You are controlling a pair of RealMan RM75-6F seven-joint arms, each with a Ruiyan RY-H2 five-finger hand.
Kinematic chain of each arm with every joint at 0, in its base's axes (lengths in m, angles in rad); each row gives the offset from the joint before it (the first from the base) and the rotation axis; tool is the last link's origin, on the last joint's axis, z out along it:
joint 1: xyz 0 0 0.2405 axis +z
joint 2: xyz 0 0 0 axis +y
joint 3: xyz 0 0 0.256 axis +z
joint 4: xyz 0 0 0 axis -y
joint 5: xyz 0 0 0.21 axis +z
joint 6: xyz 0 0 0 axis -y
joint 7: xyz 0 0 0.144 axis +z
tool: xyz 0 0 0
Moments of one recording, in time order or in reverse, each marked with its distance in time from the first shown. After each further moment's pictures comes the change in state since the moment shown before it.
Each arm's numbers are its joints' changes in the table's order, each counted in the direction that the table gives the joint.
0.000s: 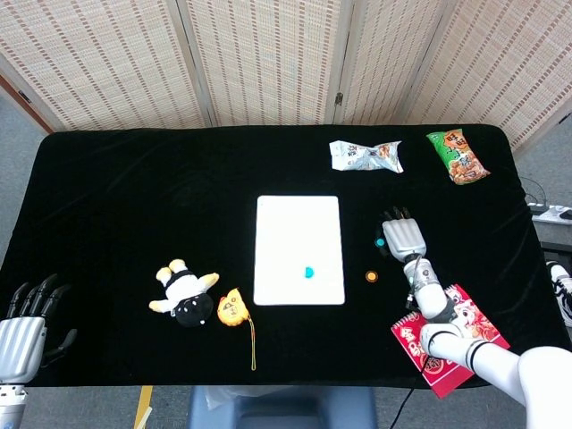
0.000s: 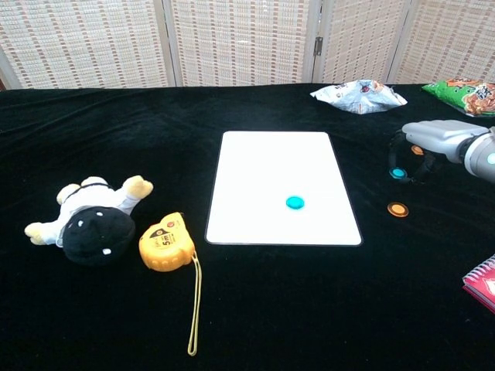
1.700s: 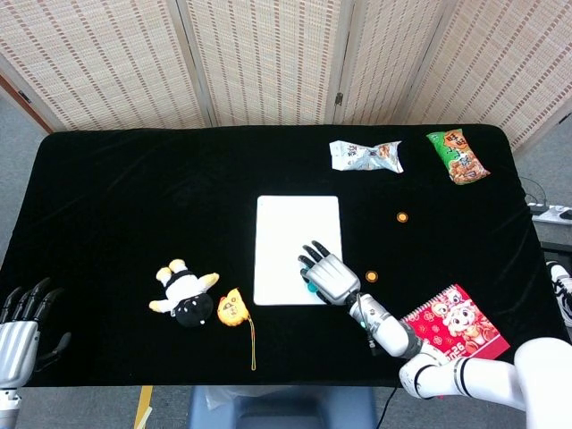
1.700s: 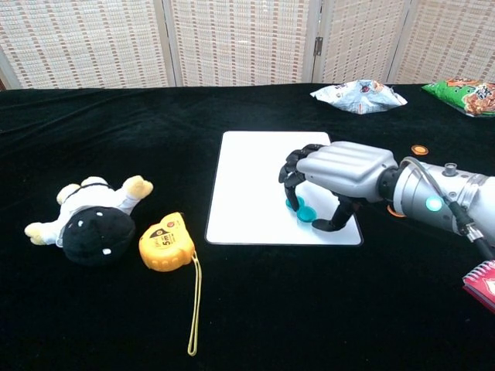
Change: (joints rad) left arm 0.019 0.002 0.005 -0.023 -0.002 -0.011 -0.032; right arm 0.055 0.040 -0.116 0.418 -0.284 -0.090 -0.150
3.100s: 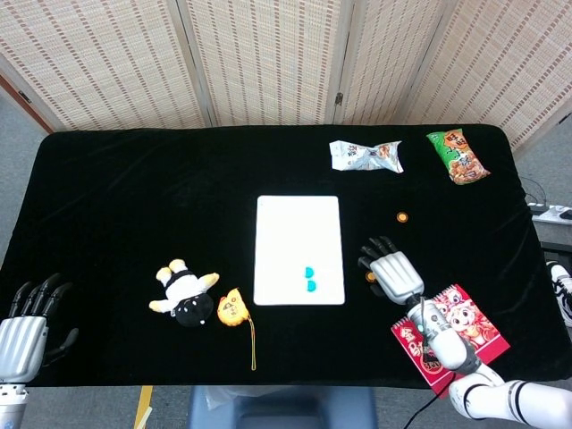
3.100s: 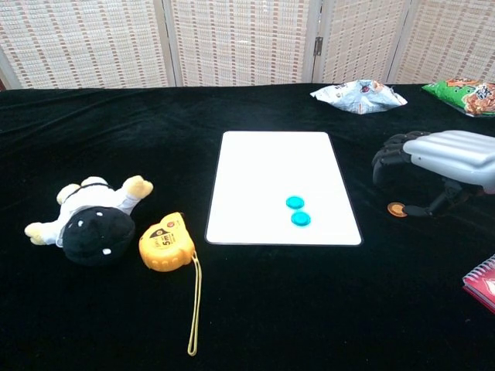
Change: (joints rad) left arm -0.021 -0.007 -0.008 0.011 0.016 0.015 0.015; right arm -0.190 0.182 -0.071 0.052 0.009 -0.166 0.144
